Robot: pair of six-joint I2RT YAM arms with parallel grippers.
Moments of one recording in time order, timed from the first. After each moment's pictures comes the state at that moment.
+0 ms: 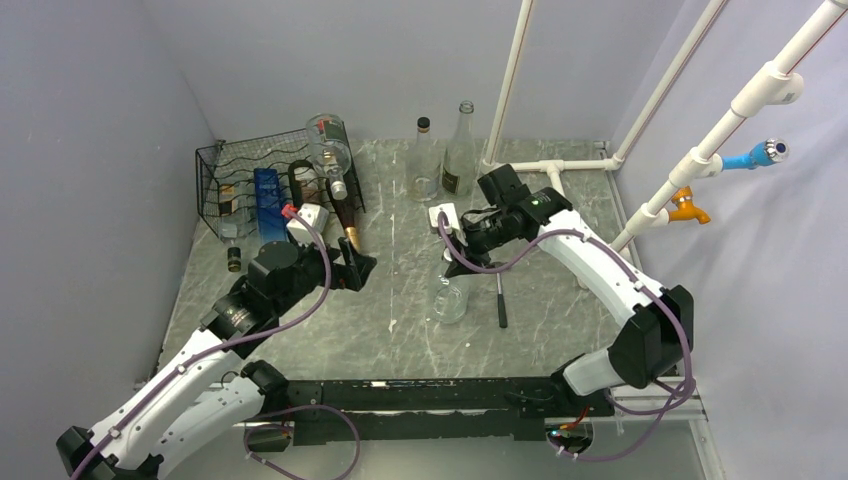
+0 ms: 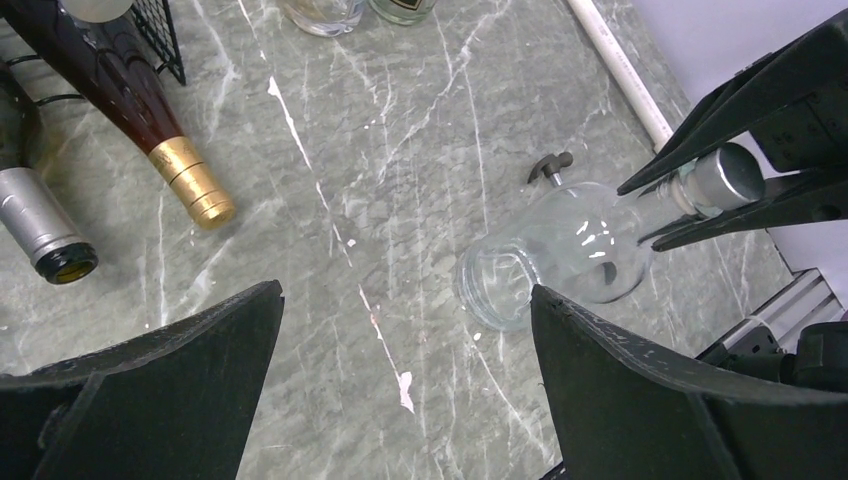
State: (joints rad) left arm -0.64 0.69 0.69 -0.28 -0.05 -0.43; right arm 0.54 1.43 1.30 -0.93 -0.83 -0.99
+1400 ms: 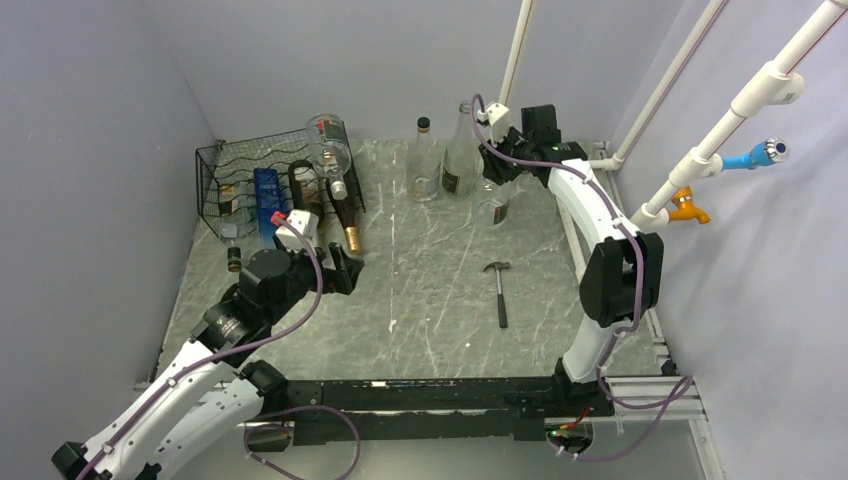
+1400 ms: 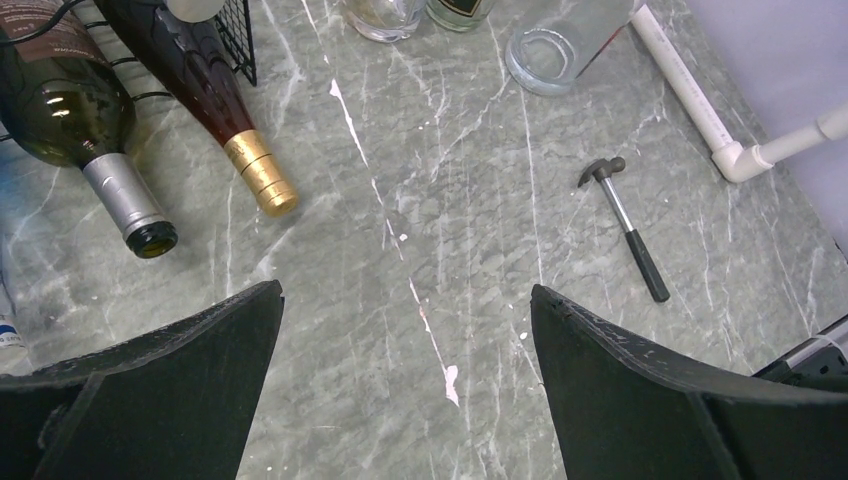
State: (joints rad) left arm -0.63 0.62 0.68 -0.35 -0.14 -0.38; right arm 0.21 1.78 1.62 -0.55 -0.37 -0.46
